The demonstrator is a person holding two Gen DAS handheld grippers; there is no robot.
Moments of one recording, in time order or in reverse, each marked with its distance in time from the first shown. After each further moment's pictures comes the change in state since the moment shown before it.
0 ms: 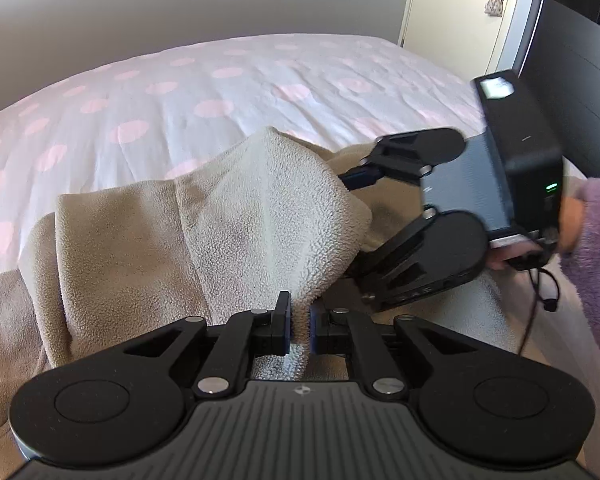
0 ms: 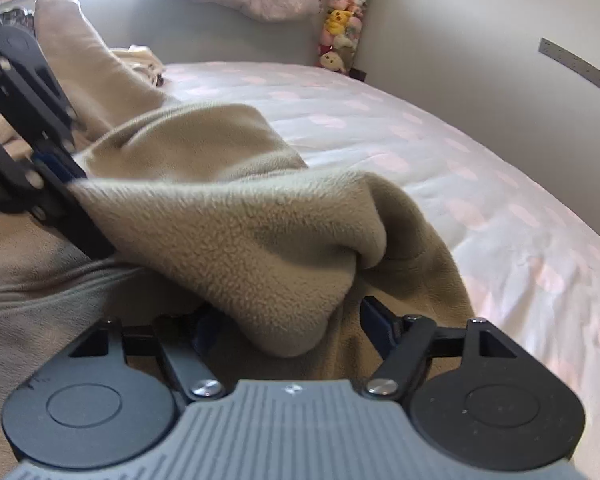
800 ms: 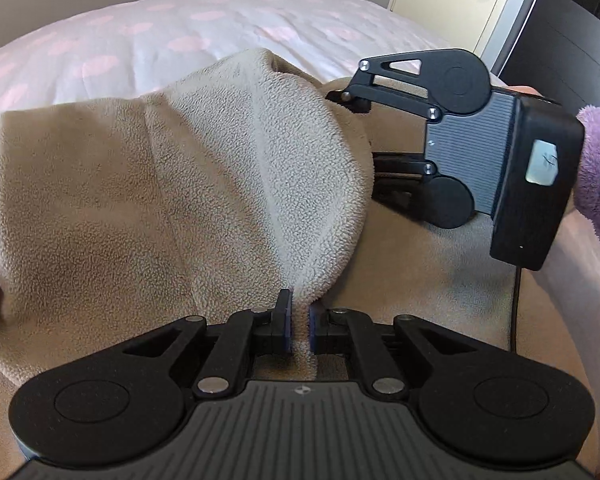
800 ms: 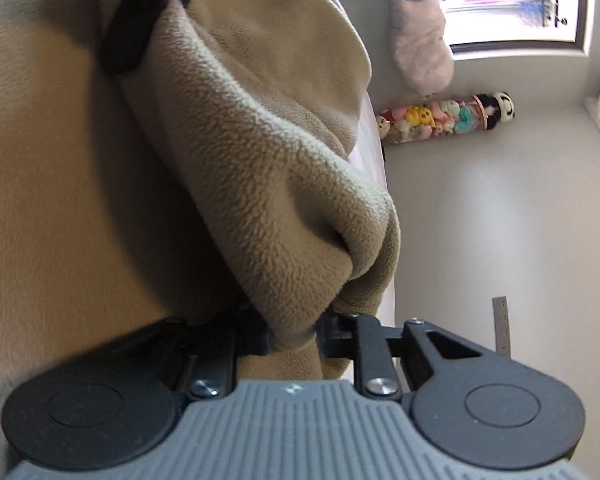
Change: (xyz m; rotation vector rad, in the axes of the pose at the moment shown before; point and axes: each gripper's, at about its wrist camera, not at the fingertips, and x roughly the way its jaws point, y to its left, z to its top) left arm 0.061 0.003 -0.028 -0.035 0.095 -0.097; right arm 0.021 0.045 -0.069 -1.053 0.033 -0.393
